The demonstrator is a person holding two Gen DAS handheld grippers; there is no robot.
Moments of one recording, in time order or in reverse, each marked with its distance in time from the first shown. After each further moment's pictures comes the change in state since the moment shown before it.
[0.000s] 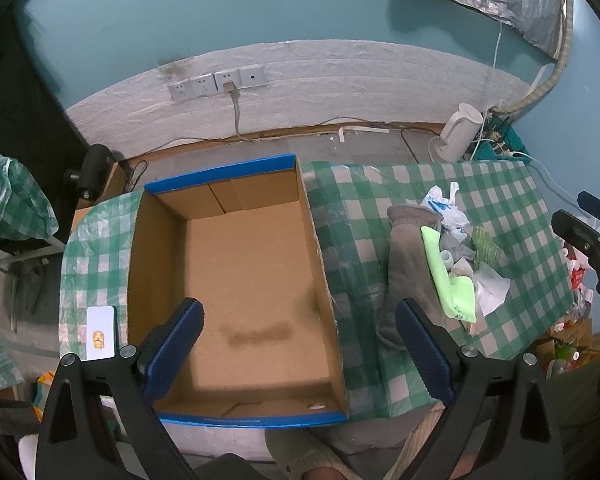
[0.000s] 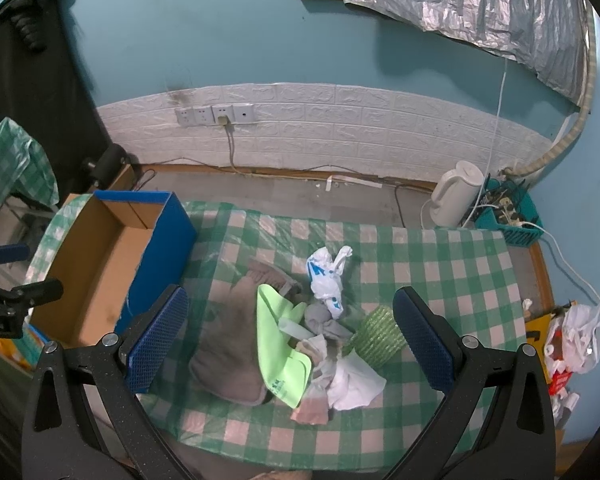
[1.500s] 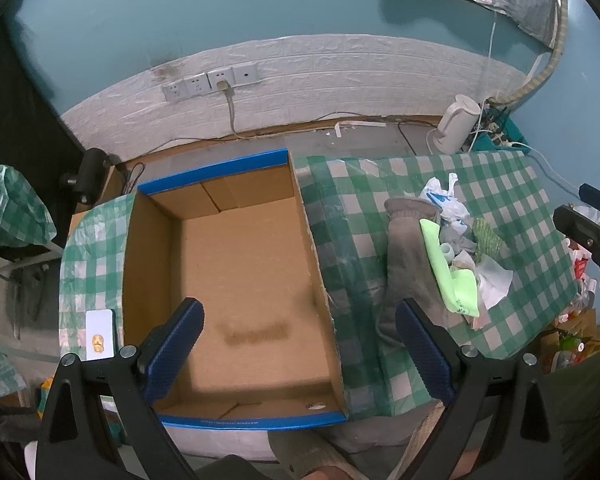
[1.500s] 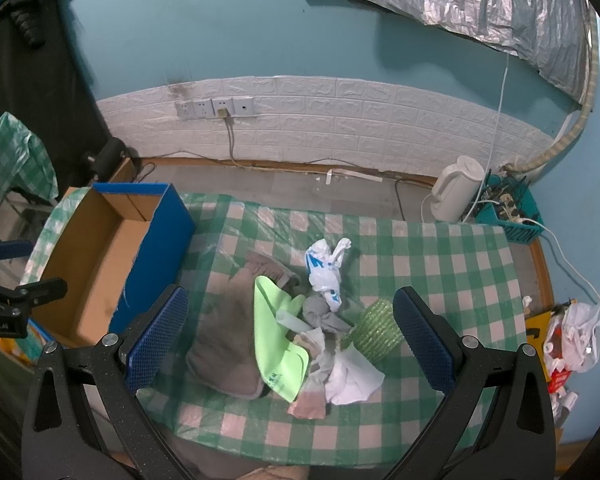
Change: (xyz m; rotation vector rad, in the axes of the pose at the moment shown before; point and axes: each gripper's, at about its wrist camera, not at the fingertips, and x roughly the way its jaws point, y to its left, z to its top) left arm 0.010 -0.009 0.003 0.037 0.022 0.005; right arm 0.002 -0.003 -0.007 -0.002 0.012 0.002
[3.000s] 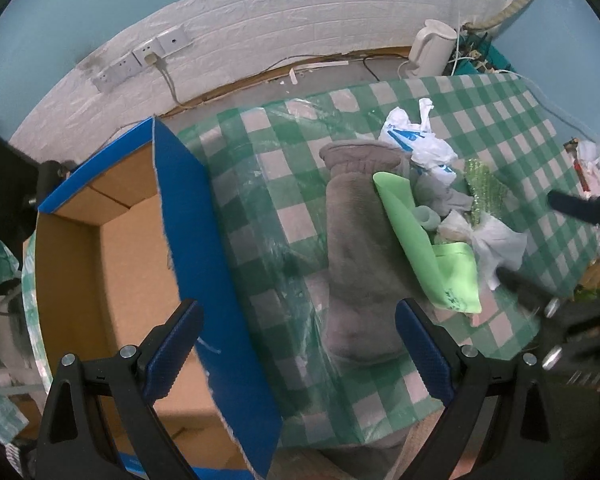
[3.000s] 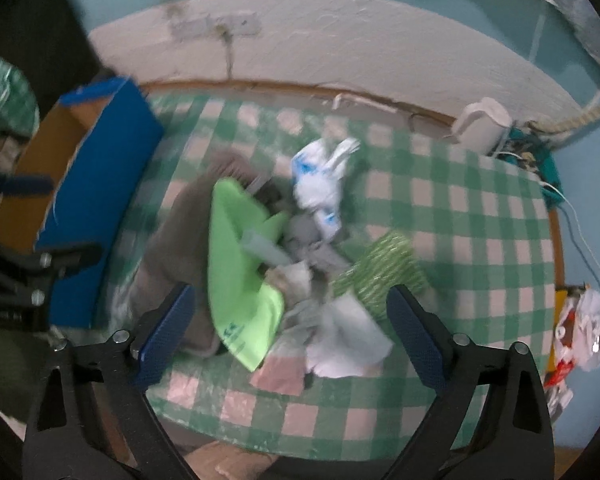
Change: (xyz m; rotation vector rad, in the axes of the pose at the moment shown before) left arm 0.099 -0.097 0.015 0.161 0.189 -0.013; right arm 0.097 -0.019 -0.052 -0.083 0.286 0.037
